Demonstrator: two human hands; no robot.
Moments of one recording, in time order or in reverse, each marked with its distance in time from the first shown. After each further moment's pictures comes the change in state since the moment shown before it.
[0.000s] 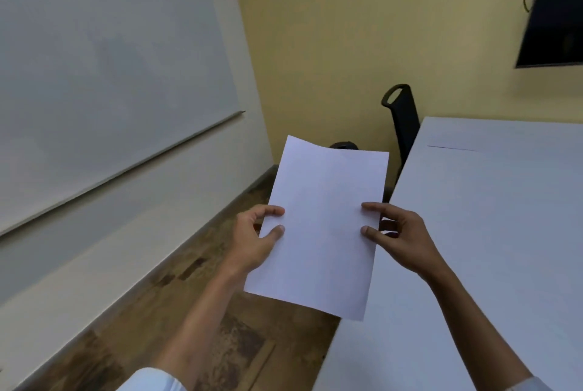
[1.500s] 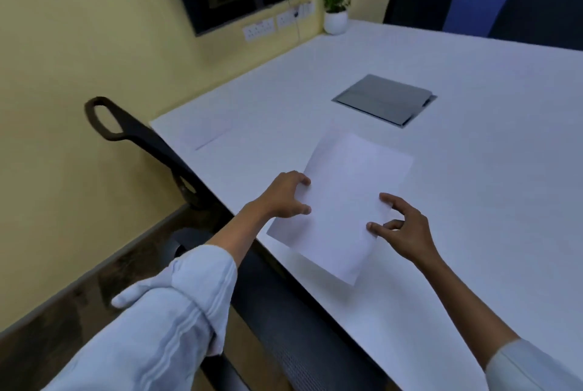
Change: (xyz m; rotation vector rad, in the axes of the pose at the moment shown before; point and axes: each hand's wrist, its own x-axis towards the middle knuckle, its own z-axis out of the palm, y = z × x) left_hand 0.397 -0.006 0.407 0.471 -1.504 0.844; right_hand 0.120 0.167 -0.010 -0.292 1.307 0.731
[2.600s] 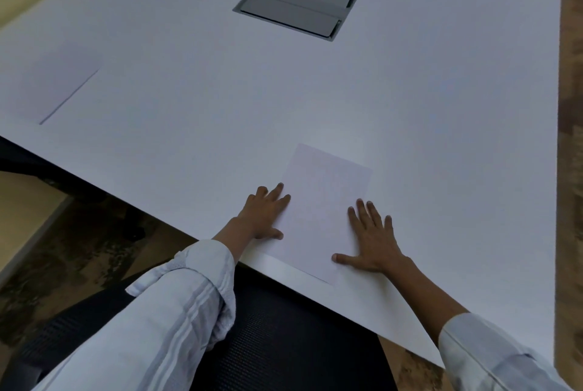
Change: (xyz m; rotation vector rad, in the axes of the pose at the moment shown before) left_hand 0.128 -0.108 0.186 0.662 -0.451 0.403; right_hand -0.010 0.169 0.061 -0.982 -0.403 0.328
